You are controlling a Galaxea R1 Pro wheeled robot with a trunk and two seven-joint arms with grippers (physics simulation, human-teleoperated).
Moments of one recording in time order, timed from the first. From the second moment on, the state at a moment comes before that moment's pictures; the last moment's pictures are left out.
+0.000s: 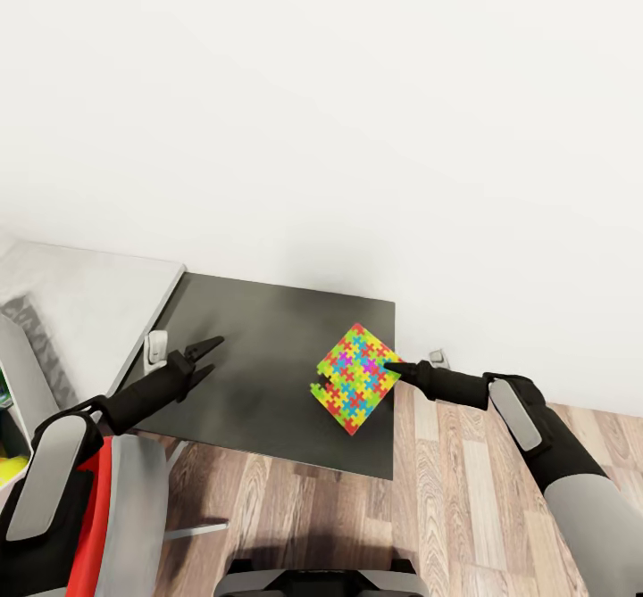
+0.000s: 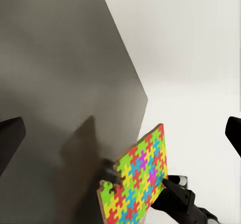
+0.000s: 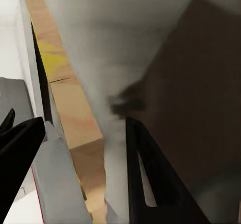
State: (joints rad) left arm -0.41 0.10 0.24 -1.60 1.27 0.92 0.03; right arm -0.72 -0.23 0.05 -0.93 -0.72 0.94 0.67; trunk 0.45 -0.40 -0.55
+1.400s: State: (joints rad) left arm -0.40 0.10 0.22 -1.60 1.33 0.92 -0.02; right arm -0.69 -0.35 0.05 -1.18 -0.74 1.05 0.70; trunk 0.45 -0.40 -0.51
